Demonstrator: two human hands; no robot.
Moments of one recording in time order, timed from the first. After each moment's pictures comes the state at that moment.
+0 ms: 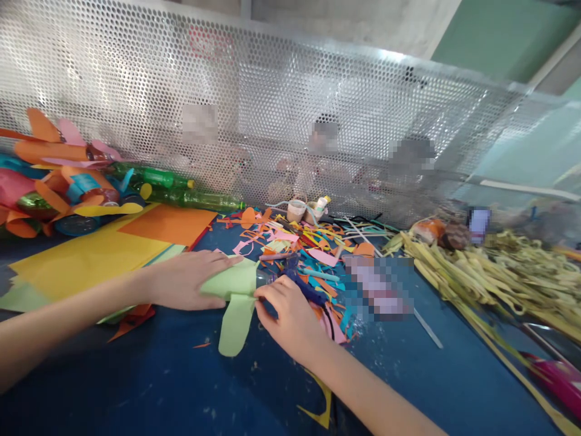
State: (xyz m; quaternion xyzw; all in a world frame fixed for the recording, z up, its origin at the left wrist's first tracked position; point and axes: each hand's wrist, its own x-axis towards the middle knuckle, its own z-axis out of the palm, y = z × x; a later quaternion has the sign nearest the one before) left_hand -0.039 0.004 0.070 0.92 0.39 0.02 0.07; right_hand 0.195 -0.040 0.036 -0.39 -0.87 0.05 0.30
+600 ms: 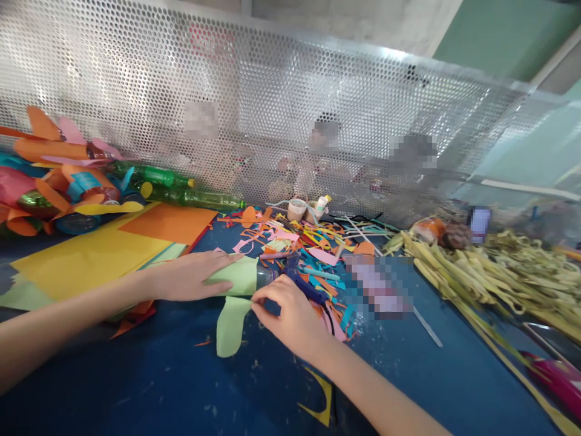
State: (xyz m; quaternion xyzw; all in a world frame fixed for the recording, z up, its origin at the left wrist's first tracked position) left_hand -0.034 0.006 0.068 0.91 0.41 0.02 0.11; right_hand 0.197 -0.041 0.041 -0.40 -0.86 0.14 0.28
